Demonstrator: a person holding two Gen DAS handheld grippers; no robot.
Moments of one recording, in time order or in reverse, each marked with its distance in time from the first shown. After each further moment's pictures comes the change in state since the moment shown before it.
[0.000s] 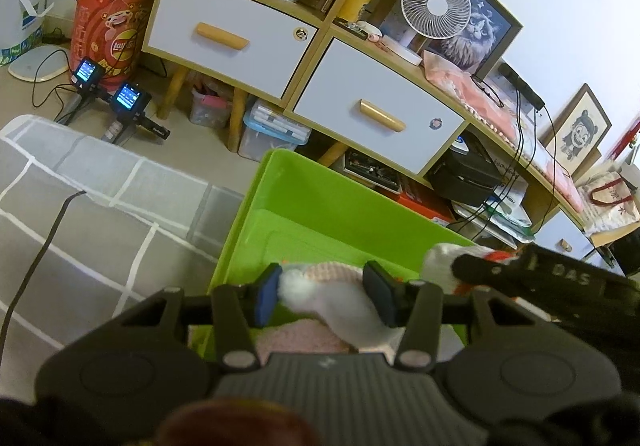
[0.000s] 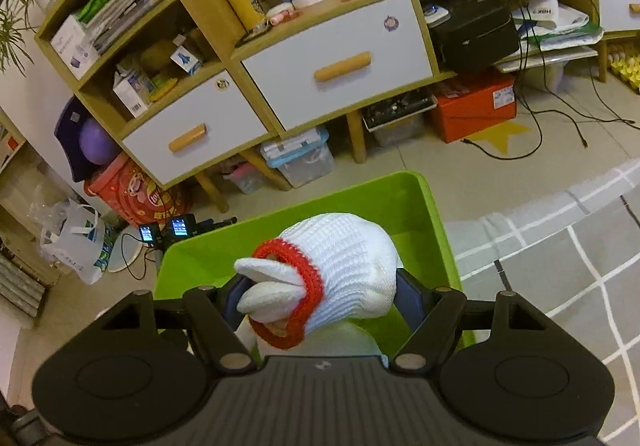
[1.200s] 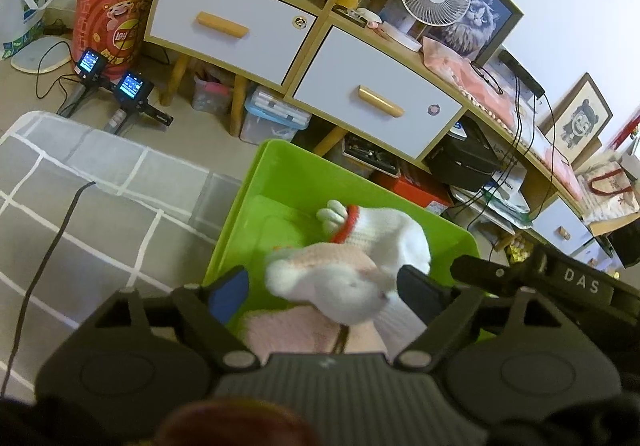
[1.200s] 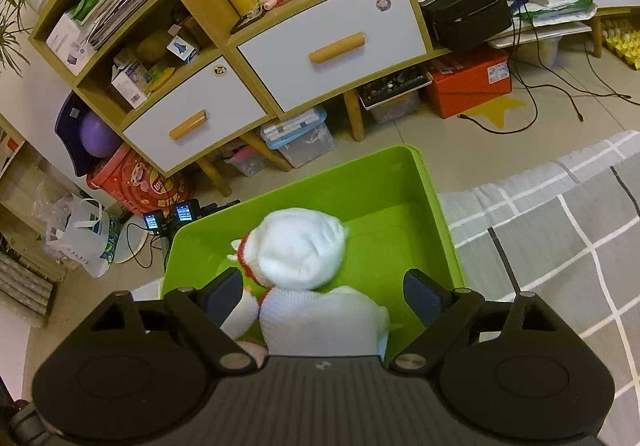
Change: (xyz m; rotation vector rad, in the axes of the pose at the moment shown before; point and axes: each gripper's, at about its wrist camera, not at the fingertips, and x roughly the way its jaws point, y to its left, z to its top) left arm -0.019 -0.013 0.003 0.001 0.061 0.017; right arm -0.025 -0.003 -0.002 -0.038 0.105 0.074
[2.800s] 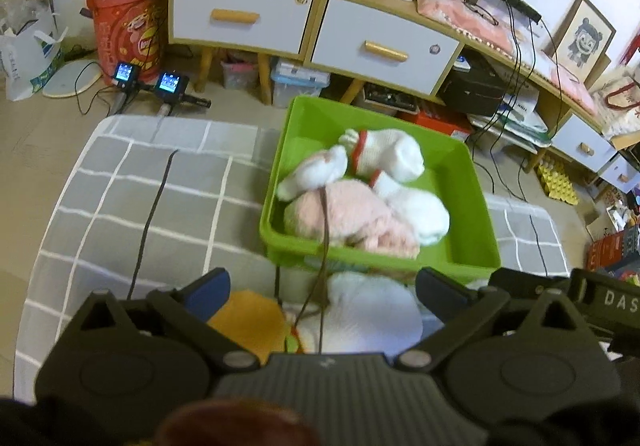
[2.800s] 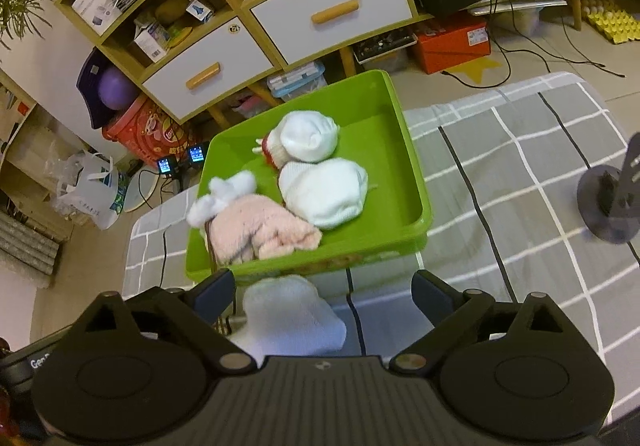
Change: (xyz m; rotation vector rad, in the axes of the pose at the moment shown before) left arm -0.110 -0.025 -0.036 0.165 0.149 0.156; right arm -0.113 -0.005 -0.071 -0.124 0.175 0.057
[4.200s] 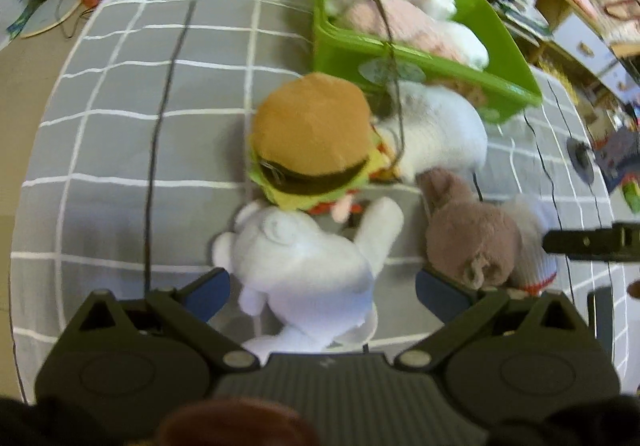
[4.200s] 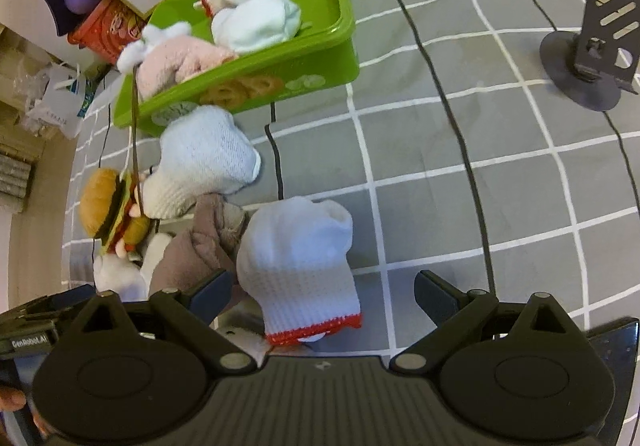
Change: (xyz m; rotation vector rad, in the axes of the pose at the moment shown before) left arm 0.022 0.056 -0.086 0.099 0.298 -0.036; right arm 0.025 -0.048 -0.069 -0.085 0.325 -0.058
